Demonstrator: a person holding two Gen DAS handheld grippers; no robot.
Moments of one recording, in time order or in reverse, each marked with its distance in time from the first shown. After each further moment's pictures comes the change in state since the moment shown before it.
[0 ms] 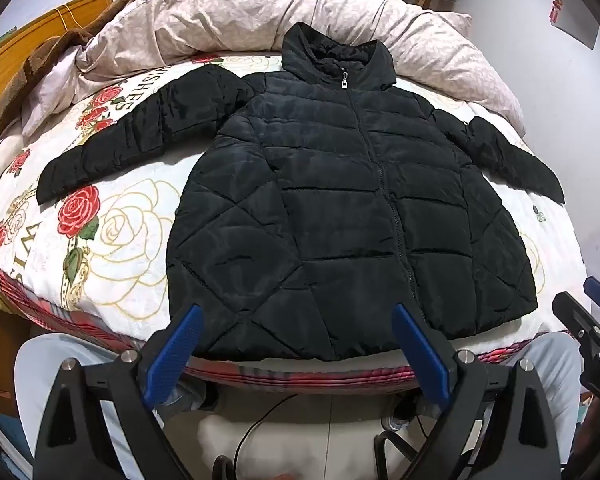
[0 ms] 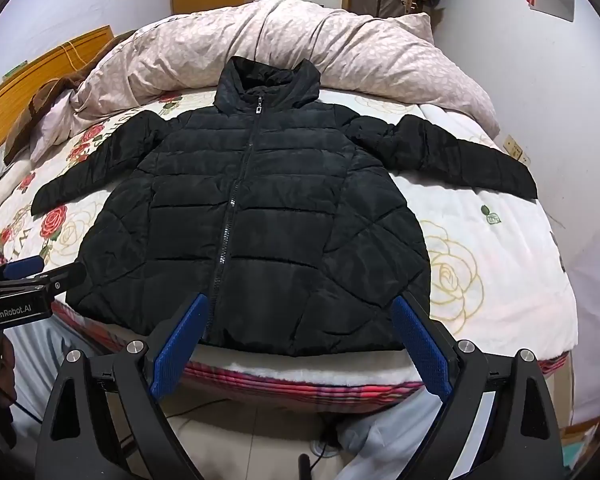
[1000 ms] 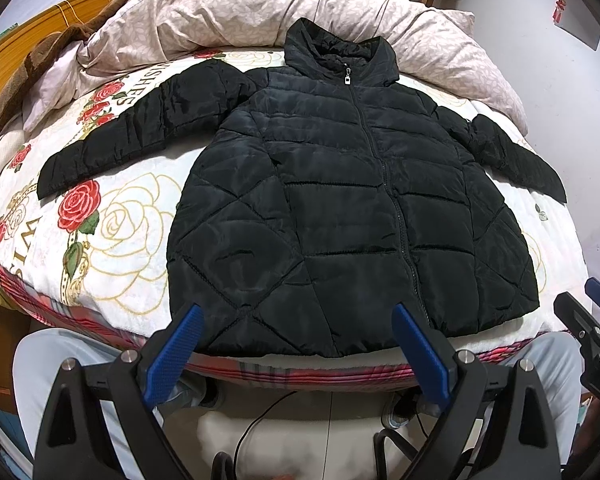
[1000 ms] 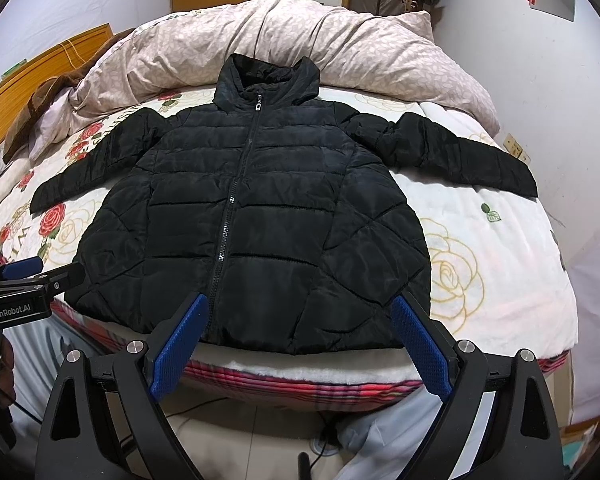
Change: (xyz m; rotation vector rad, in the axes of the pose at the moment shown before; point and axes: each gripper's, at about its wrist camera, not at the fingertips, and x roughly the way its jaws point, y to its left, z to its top) left arm 0.002 0.001 -0.002 -0.006 0.009 0.002; right arm 0.002 0.000 0.000 0.002 0.007 0.002
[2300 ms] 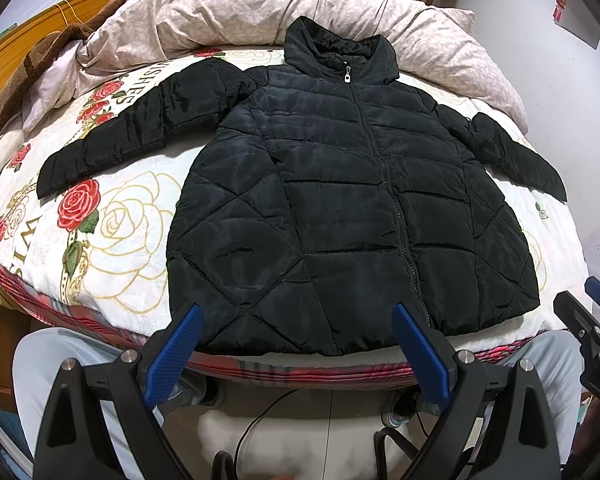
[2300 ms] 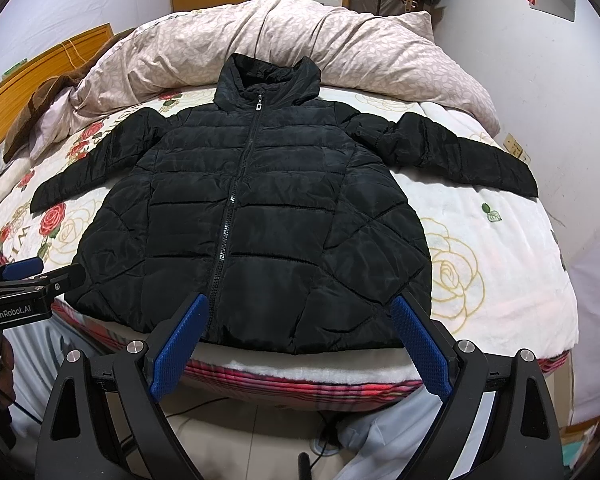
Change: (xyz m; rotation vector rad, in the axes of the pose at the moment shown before) left arm 0.001 0.000 0.001 -0.001 0.004 0.001; right arm 0.001 0.000 0.000 -0.001 0.002 0.000
